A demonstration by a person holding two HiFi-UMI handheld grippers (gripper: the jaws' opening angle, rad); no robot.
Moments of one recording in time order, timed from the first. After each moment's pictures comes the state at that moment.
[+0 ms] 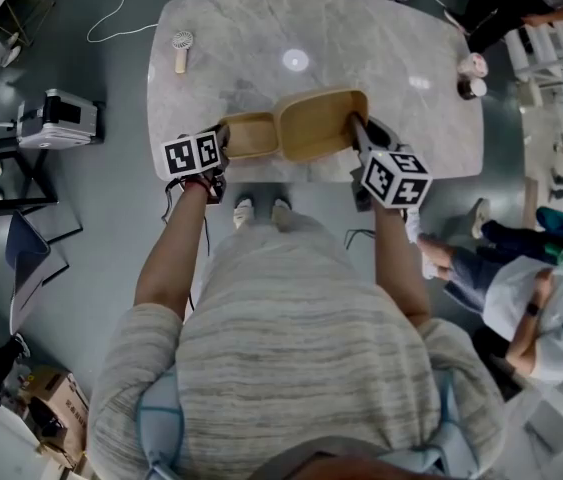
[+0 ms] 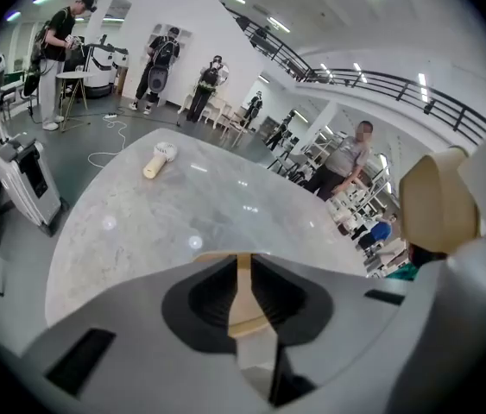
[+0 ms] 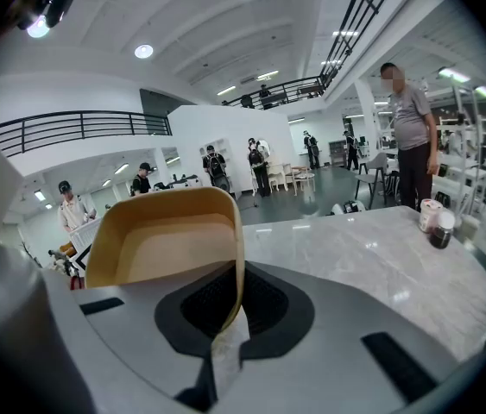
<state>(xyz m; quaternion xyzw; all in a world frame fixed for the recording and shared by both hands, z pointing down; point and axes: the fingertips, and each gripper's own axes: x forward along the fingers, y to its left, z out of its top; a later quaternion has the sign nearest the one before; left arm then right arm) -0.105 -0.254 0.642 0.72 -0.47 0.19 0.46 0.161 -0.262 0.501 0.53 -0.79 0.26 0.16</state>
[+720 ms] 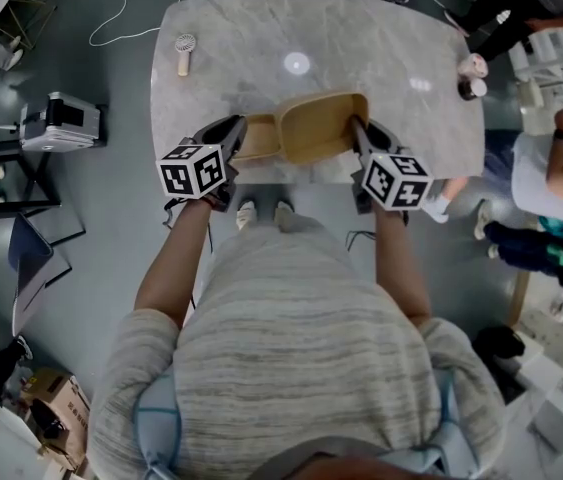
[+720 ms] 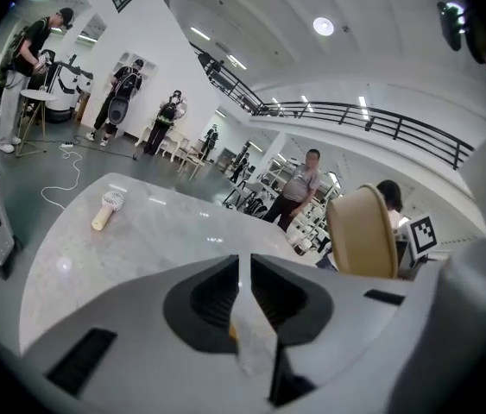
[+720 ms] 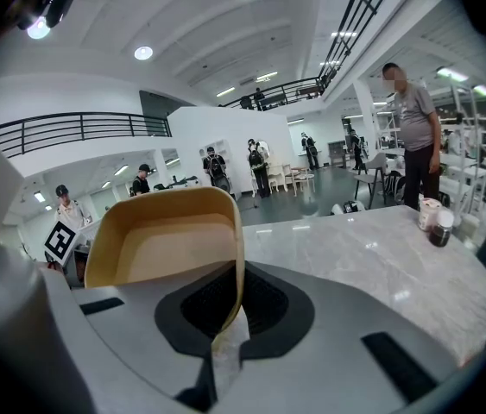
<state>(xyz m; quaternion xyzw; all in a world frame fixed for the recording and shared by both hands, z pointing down) -0.064 -0.256 0.547 0.83 -0.41 0.09 0.37 0.160 -0.259 0.502 0.53 -0.79 0.26 0.15</state>
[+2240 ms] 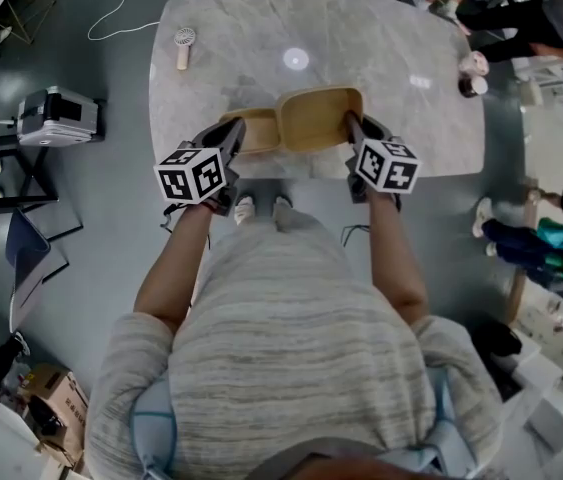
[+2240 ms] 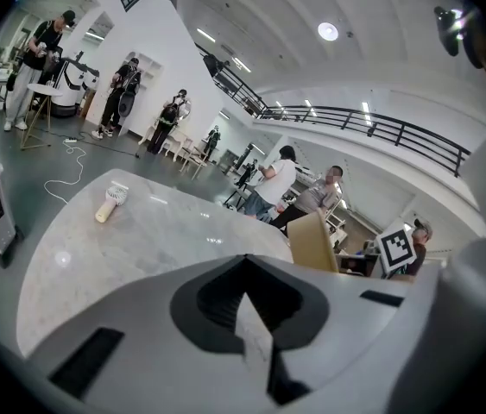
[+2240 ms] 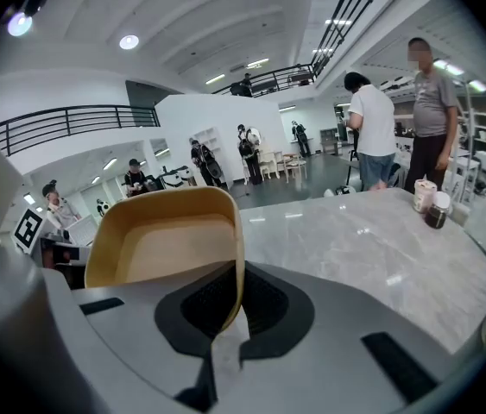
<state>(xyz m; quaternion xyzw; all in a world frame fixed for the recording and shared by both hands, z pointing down) -0.062 -0.240 0.543 0.82 -0.42 0.07 0.38 0.168 -0.269 0.549 0.54 -0.77 0.29 0.18</state>
